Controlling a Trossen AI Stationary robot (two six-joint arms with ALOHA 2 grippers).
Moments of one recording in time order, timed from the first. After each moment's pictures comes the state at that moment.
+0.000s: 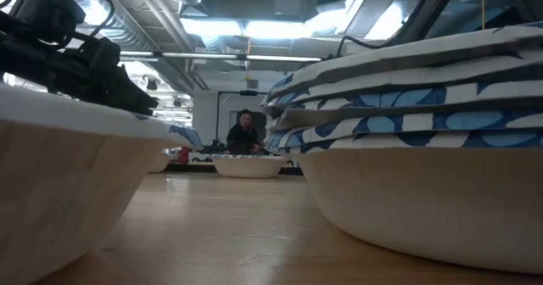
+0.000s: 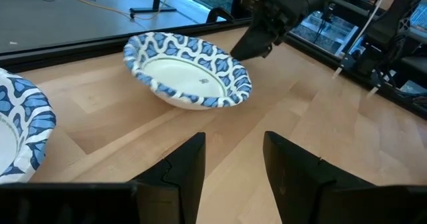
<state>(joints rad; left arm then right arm) 0.23 0.34 0.01 0.05 -0.29 -0.44 -0.55 1.90 0.96 0.24 -0.18 0.97</state>
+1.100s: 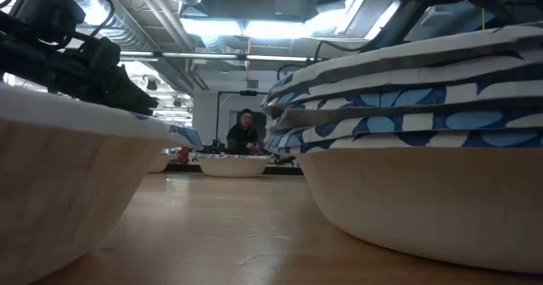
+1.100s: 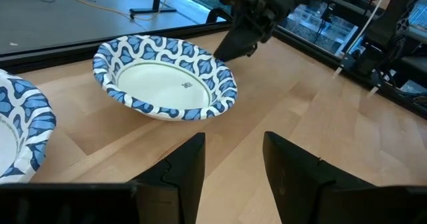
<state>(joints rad) 0.23 0.34 0.01 0.05 -0.29 -0.44 -0.54 2.04 1.19 0.12 -0.27 0.91</state>
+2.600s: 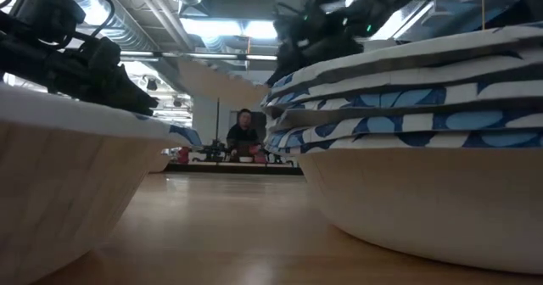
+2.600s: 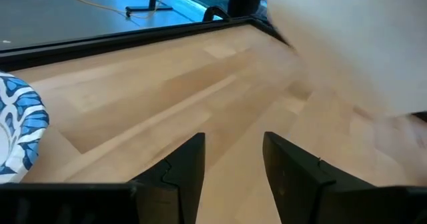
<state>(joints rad) 0.23 0.34 0.01 0.05 -0.28 -0.44 -0.45 1.85 1.35 -0.20 -0.62 0.58</state>
